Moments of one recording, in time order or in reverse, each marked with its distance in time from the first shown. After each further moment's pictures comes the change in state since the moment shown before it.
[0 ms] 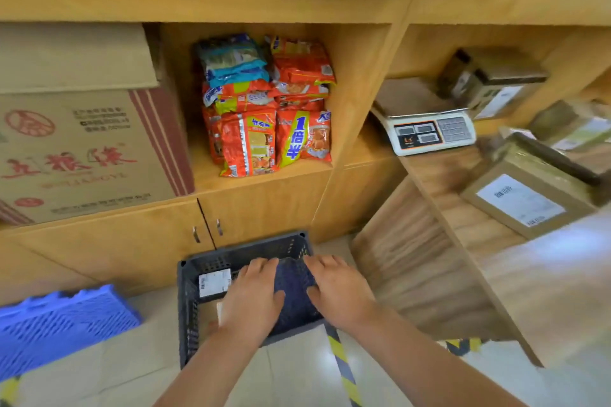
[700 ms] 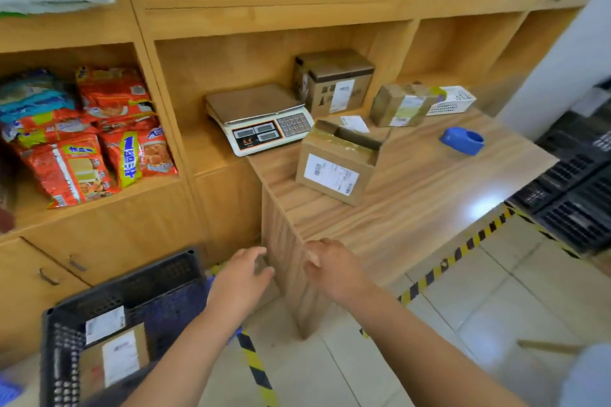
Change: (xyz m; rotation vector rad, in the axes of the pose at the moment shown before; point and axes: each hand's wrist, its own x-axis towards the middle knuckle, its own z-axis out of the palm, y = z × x) left_hand -0.034 0.348 0.099 -0.250 -0.039 0.098; right_hand -0.226 0.296 -0.084 0.207 0.186 0.315
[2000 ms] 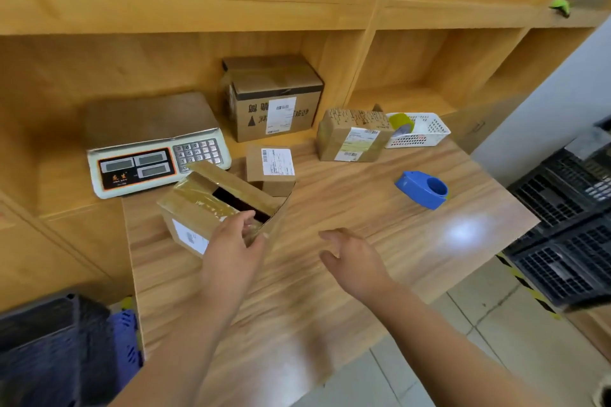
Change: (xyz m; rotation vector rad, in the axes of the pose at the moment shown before) left_hand 0.256 0.267 0.142 -0.305 0.364 -0.024; right_hand 0.190 0.323 -0.170 0.078 0.010 0.039
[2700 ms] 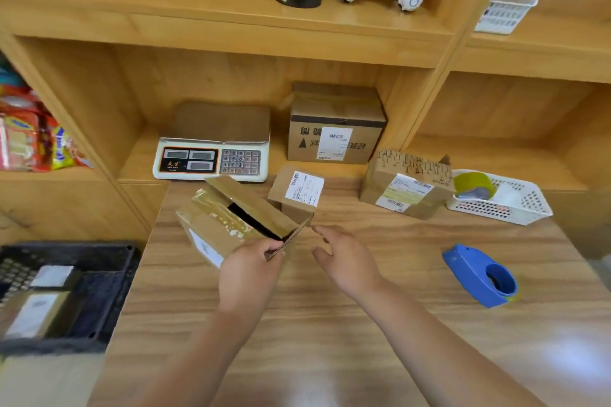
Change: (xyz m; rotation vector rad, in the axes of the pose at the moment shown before) left_hand 0.007 0.083 0.100 0.171 0.350 -0.279; right_hand 0.120 0.061 -0.043 0.047 -0.157 -0.452
